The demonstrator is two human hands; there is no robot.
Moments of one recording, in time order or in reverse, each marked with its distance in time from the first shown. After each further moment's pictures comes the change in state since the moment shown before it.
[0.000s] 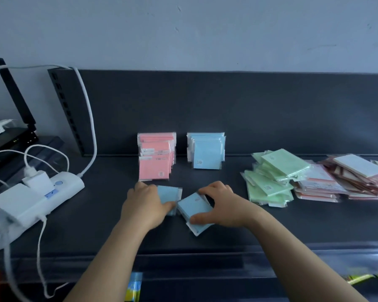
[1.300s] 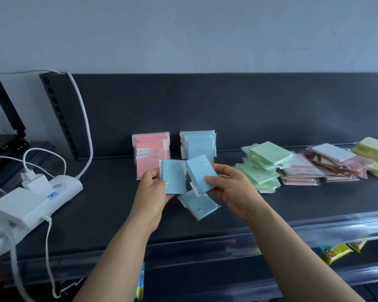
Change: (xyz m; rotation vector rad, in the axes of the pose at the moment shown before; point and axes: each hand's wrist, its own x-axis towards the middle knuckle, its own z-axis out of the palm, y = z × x) left_hand -0.016 0.015 0.000 -1.439 -0.014 0.040; right_hand -0.008 0.002 0.011 1.309 0.345 -0.010
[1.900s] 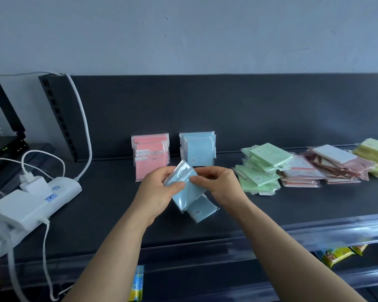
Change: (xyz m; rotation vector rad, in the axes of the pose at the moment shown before) left_hand 0.010 0.007 -0.002 0.500 -0.154 0.138; right_hand 0.013 0.002 0.014 -0.357 0.061 -0.148
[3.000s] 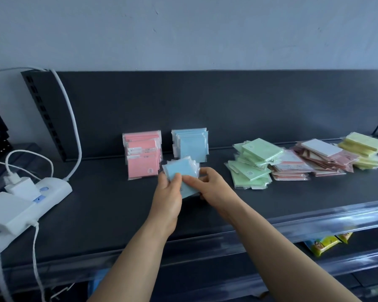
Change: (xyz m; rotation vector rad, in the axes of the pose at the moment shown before) left_hand -0.010 -0.005 0.048 -0.477 0.077 -0.096; right_hand -0.013 0.007 0.005 -0.078 -0.045 0.126
